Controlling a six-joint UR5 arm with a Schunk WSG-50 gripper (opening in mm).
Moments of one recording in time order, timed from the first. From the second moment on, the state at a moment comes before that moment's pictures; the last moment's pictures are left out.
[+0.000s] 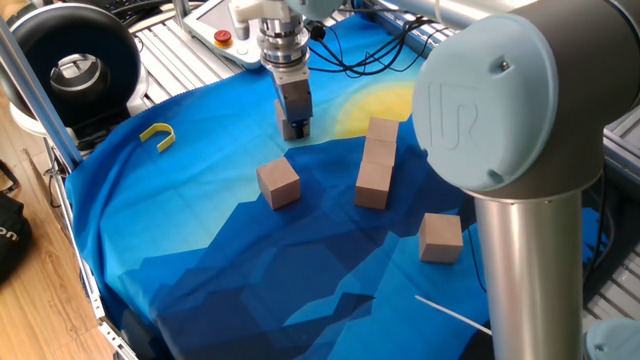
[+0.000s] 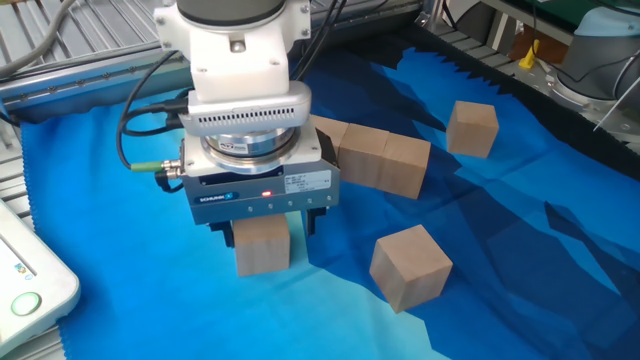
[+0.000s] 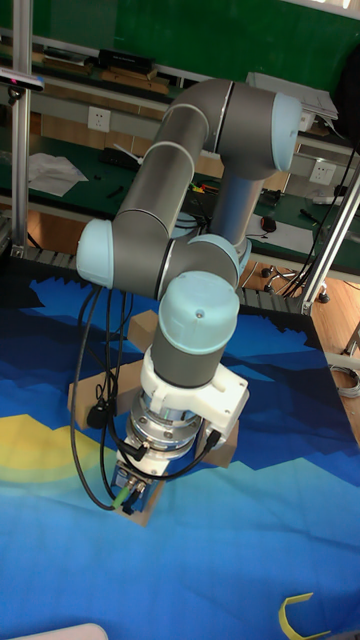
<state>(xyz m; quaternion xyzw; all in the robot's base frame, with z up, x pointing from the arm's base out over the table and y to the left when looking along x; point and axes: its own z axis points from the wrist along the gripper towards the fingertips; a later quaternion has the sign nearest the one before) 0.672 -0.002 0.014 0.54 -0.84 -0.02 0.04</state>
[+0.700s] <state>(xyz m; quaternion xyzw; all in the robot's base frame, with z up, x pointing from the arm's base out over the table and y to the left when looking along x) 0.671 0.000 0.015 0.53 -0.85 -0.02 0.04</state>
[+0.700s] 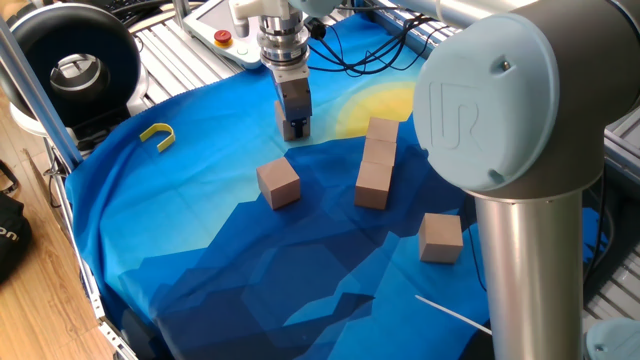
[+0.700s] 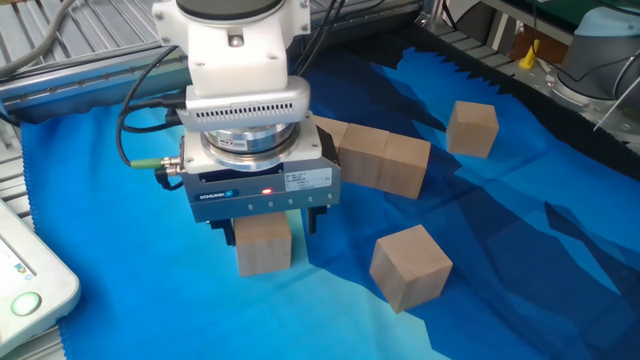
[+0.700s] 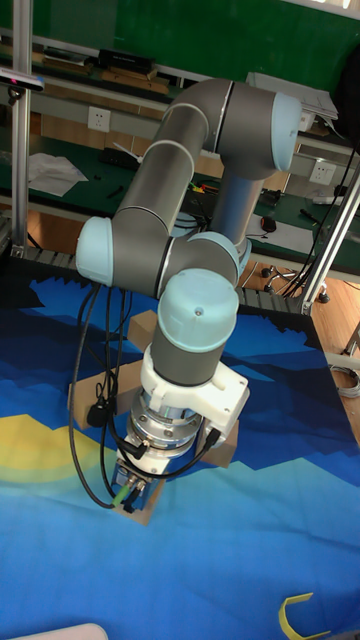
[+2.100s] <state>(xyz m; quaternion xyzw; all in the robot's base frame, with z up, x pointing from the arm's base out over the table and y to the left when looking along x) 0.666 -0.009 0.016 0.52 -0.85 -0.01 0.06</state>
